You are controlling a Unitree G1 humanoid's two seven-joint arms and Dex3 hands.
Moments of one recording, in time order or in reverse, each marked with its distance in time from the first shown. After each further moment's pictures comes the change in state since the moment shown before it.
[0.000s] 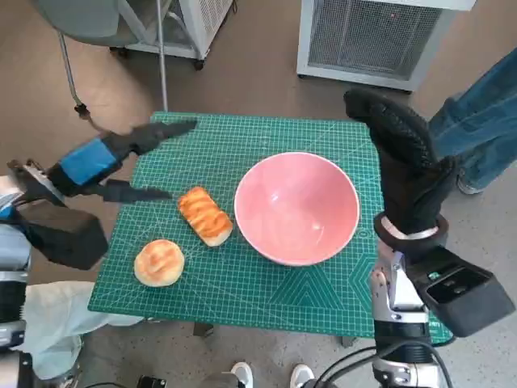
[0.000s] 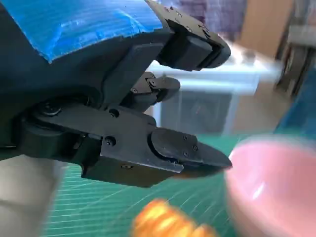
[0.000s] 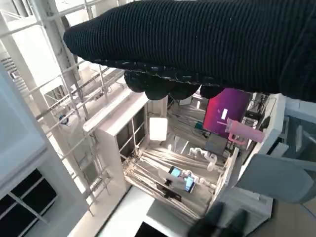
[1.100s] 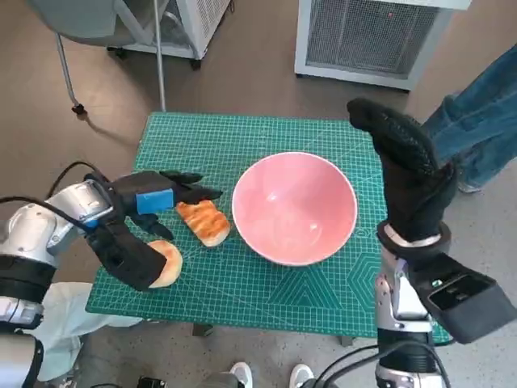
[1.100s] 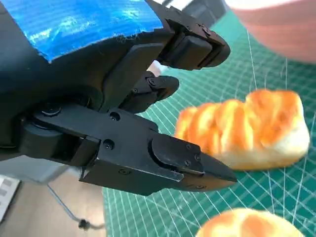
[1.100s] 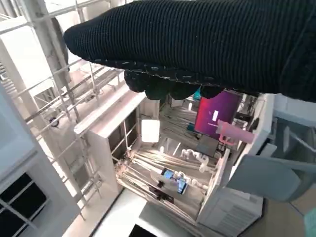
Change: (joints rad) left arm -0.146 -0.014 -0.385 0.217 0.579 -0.078 0.310; right arm 0.052 -0.009 0.000 -0.049 -0.005 0.035 -0.012
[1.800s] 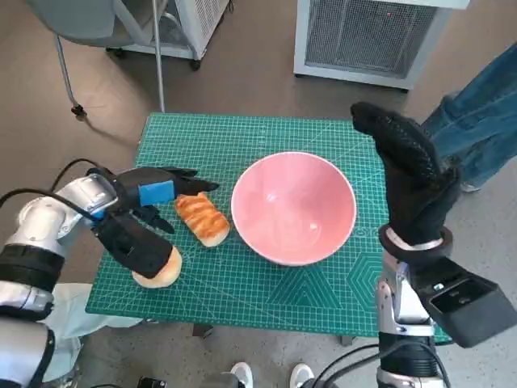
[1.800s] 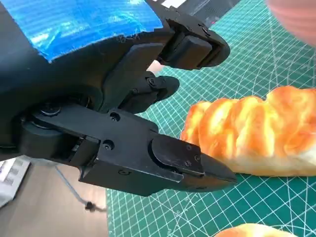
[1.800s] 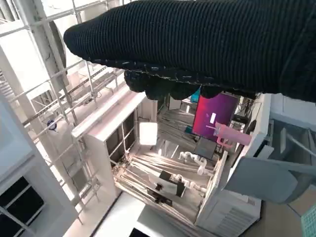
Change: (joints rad) left arm -0.079 -0.065 -0.056 0.172 0.004 0.075 0.023; right arm 0.014 0.000 0.001 -0.014 -0.001 0.005 -0.008
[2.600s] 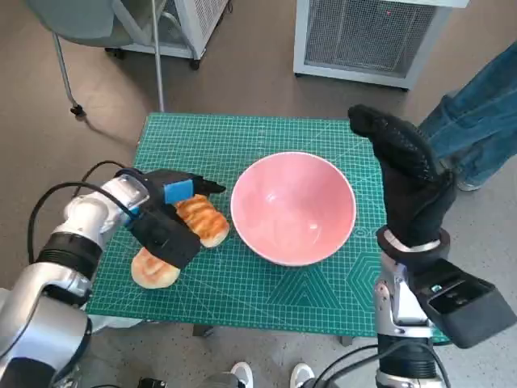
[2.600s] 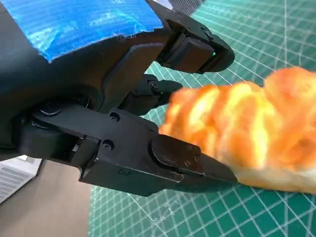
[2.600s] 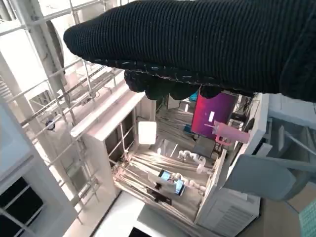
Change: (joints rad) left arm -0.091 -0.151 -0.162 0.210 0.053 0.157 0.055; right arm 0.019 0.005 0.006 -0.004 0.002 0.000 0.000
